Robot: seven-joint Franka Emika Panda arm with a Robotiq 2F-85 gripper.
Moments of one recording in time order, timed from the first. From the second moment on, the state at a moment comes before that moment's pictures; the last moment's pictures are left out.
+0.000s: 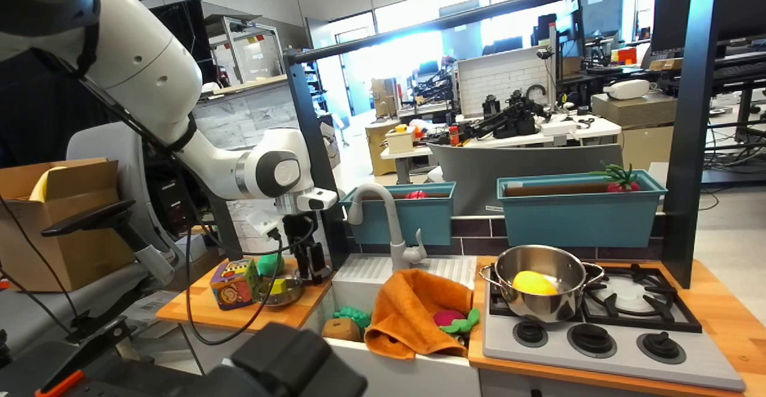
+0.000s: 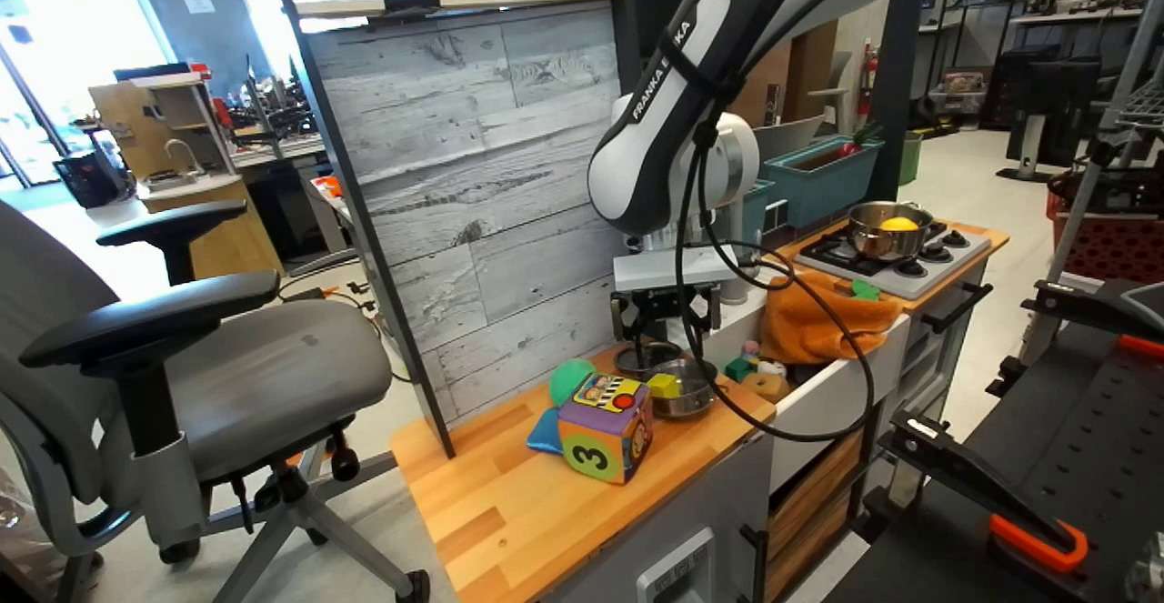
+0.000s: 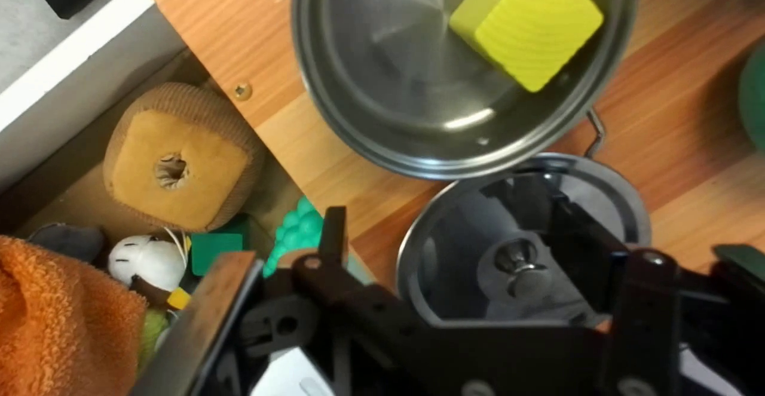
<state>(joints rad) 0.17 1.19 -0.08 -1.31 0.14 2.41 0.59</state>
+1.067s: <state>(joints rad) 0.18 1.20 -0.08 -1.28 0.13 2.37 0.64</state>
